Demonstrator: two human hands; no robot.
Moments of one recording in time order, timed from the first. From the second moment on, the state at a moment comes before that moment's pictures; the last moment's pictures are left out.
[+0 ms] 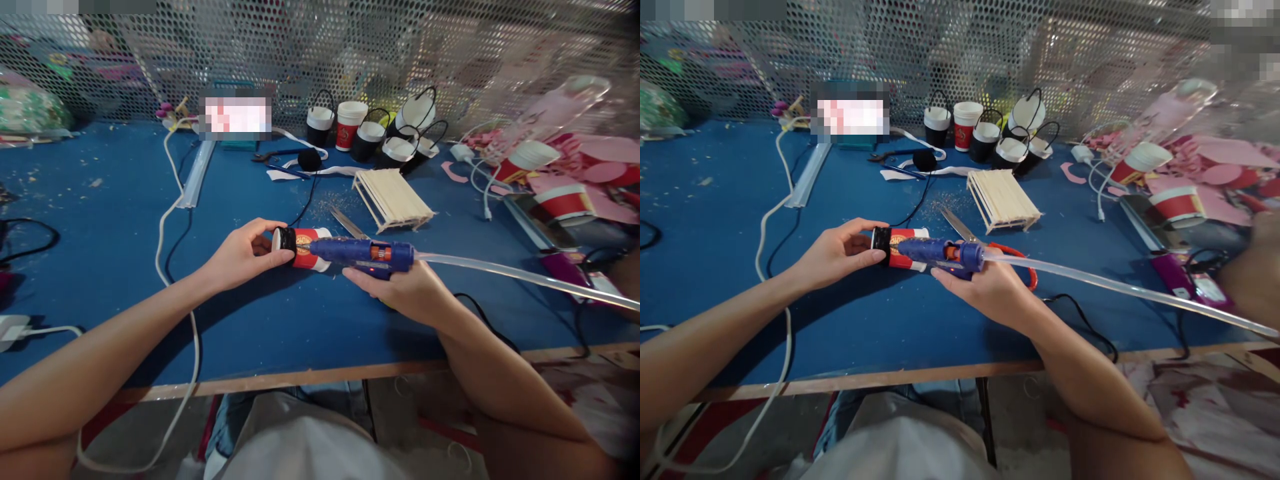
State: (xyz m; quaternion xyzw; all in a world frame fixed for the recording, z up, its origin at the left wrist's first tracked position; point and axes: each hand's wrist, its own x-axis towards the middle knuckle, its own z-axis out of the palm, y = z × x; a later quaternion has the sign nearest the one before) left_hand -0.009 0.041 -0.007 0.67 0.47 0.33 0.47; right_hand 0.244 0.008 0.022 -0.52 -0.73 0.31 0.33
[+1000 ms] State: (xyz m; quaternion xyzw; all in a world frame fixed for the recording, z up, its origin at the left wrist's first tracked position) left_hand -0.014 0.038 -0.010 0.77 0.41 0.33 0.36; right_hand 0.260 0.013 0.015 -0.50 -0.80 0.19 0.27
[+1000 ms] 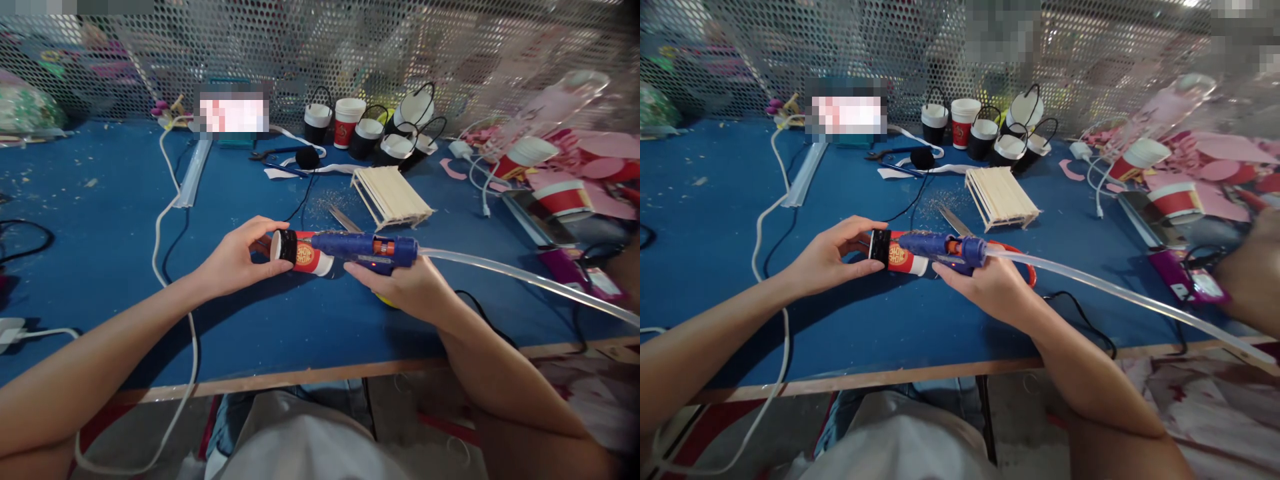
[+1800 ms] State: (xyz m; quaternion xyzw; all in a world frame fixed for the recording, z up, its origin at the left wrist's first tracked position) left_hand -0.021 0.039 -0.006 0.87 0.32 0.30 0.21; right_hand 0.250 0.011 0.023 -0.51 -0.81 0.14 0.26
